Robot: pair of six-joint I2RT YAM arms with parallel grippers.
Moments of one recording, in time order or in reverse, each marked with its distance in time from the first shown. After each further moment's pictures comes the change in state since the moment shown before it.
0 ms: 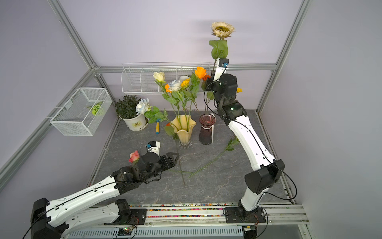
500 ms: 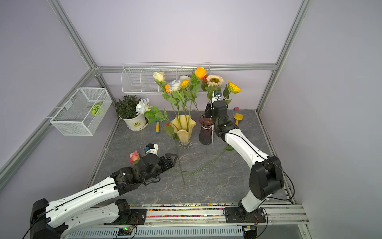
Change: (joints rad) left arm 0.000 -0.006 -0.011 -0.060 -0.007 -0.111; right arm -0.008 -0.132 -0.561 0.110 0.023 0.028
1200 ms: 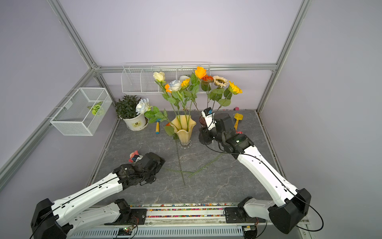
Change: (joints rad) left arm 0.152 0.079 -0.005 -0.348 -0.026 -0.524; right arm 0.175 -0.339 -0.102 -0.591 -0.317 -0.122
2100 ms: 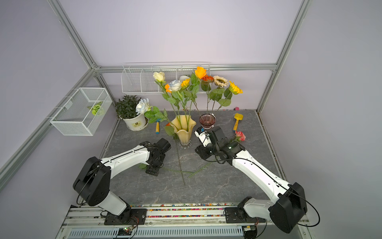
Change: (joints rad) left arm 0.216 0.585 0.299 -0.202 0.117 -0.214; right arm 0.031 0.021 -0.175 -0.036 -0.158 0.007
